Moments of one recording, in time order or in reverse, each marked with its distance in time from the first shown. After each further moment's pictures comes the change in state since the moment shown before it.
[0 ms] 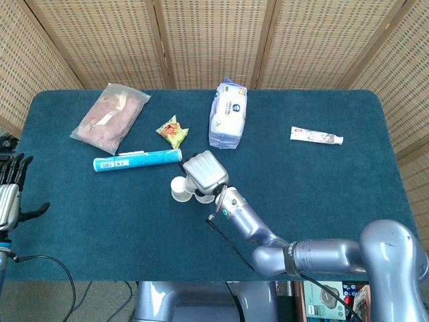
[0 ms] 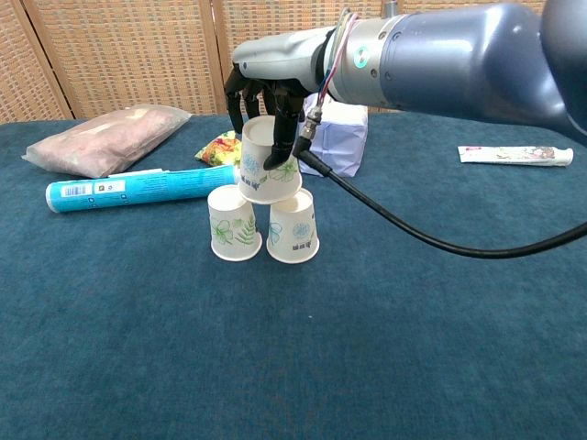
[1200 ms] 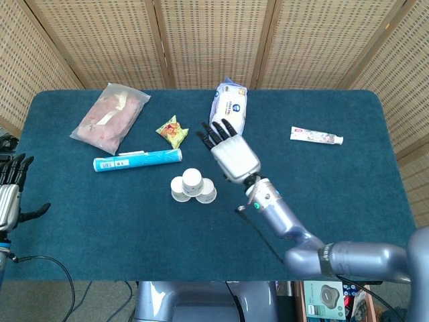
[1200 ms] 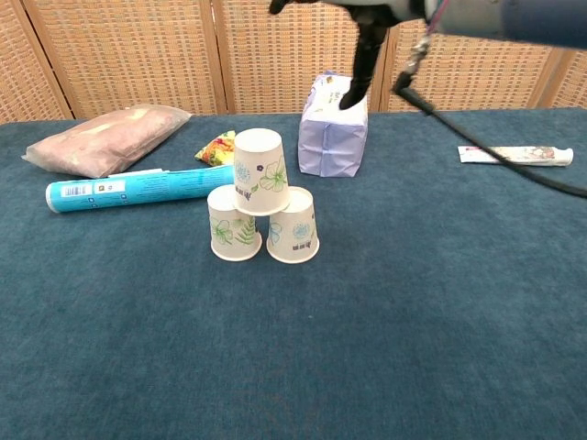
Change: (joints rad) left arm 0.004 0.009 0.003 -0.001 0.021 -0.007 -0.023; right arm -0.132 0.241 -0.066 -0.135 -0.214 0.118 0.089
